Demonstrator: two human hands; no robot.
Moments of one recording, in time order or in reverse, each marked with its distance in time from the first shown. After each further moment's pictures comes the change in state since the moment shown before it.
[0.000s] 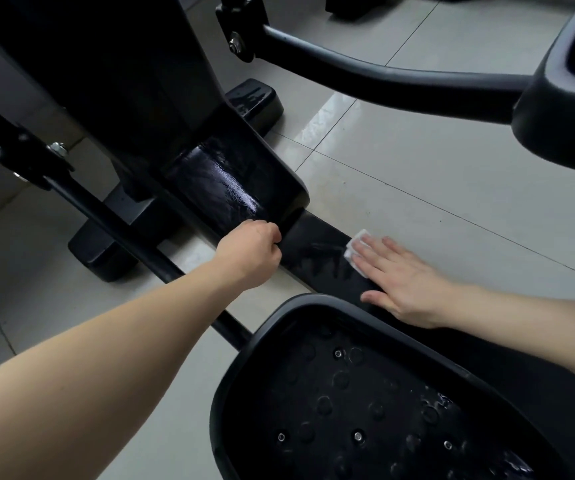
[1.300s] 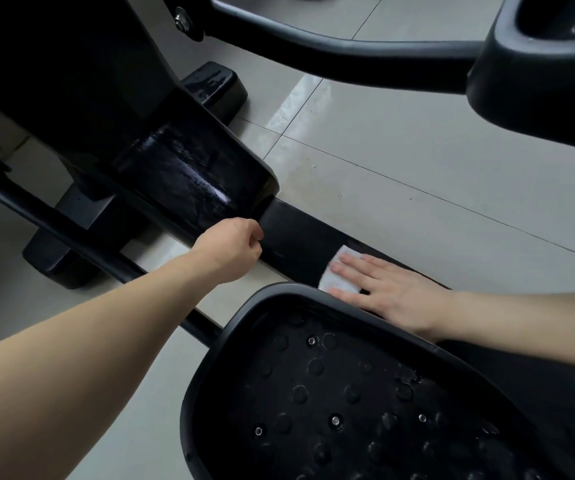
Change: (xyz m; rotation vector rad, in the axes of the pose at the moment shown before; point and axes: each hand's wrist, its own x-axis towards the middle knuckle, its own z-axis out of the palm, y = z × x) left_hand 0.006 0.010 0.006 -0.041 -0.129 -0.001; right_hand -0.048 -0.006 0.026 -0.075 0.029 -0.205
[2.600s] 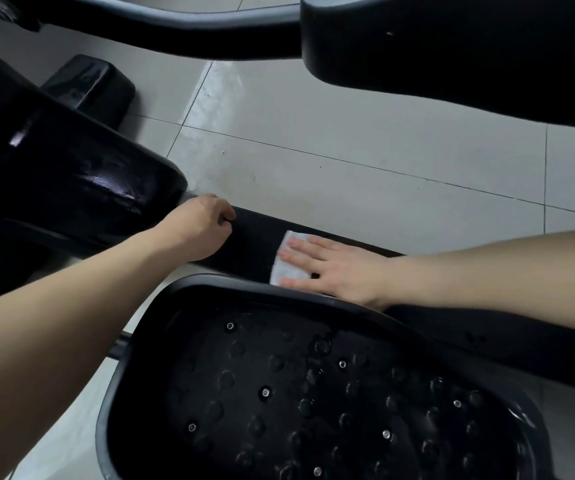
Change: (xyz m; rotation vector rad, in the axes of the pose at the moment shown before) left_hand 0.034 0.076 0.013 0.006 -0.052 0.296; right_hand -0.045 -0.011 0.009 -0.093 0.041 0.013
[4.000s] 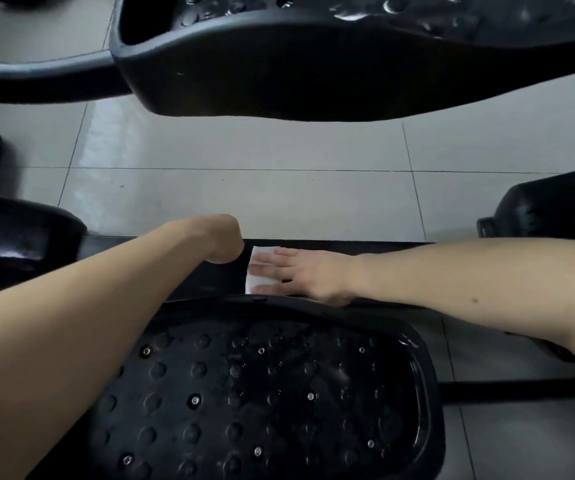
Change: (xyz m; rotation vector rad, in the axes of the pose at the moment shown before) left_hand 0.012 0.173 0.010 0.463 -0.526 0.062; right_hand -0.092 -0.022 -0.011 0.170 -0.085 0.195
